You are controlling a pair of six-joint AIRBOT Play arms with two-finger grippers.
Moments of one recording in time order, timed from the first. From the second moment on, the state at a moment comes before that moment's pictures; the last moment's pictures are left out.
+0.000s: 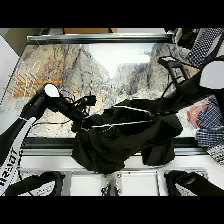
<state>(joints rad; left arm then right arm) -0.22 -1.33 1.09 0.92 -1.52 -0.15 0.46 -1.15 1.60 -1.46 1.78 1.79</state>
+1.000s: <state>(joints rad) -0.22 -1.33 1.09 0.91 -1.50 -0.15 0.74 -1.33 1.71 -1.35 1.40 1.91</state>
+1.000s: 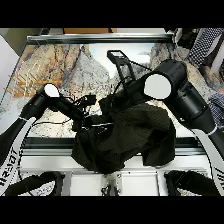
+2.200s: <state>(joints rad) -0.22 -1.33 1.09 0.91 -1.50 -0.15 0.45 -1.22 1.74 -1.06 1.65 1.50</state>
